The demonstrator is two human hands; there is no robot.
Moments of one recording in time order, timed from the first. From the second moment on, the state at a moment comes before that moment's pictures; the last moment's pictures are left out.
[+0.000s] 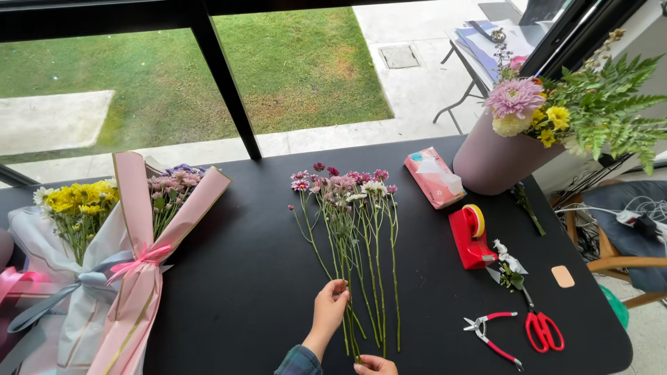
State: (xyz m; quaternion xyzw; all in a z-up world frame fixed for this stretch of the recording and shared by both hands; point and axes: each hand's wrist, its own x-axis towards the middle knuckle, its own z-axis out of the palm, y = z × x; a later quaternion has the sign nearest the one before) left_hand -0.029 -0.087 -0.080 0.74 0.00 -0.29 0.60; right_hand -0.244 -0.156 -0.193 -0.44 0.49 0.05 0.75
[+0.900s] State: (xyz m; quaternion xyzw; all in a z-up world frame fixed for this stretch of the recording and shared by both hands) left_hand -0.042 -0.098 -0.081 0.66 0.03 -0.39 0.64; right_hand -0.240 -0.212 -0.193 -0.43 0.49 0.09 0.75
